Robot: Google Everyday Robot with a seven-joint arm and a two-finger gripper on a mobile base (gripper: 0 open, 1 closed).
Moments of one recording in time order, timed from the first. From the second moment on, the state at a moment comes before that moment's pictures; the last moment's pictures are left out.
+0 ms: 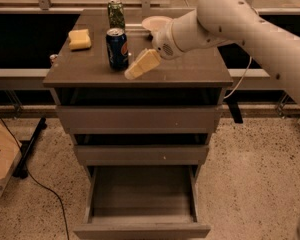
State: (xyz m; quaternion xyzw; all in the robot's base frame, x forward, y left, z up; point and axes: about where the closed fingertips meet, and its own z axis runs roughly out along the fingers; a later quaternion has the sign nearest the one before) arm 0.698 0.007 0.901 -0.51 0.72 0.18 0.43
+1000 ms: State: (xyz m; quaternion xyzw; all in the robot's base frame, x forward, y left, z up) arm 0.768 0.077 0.882 -0.48 0.71 0.26 0.45
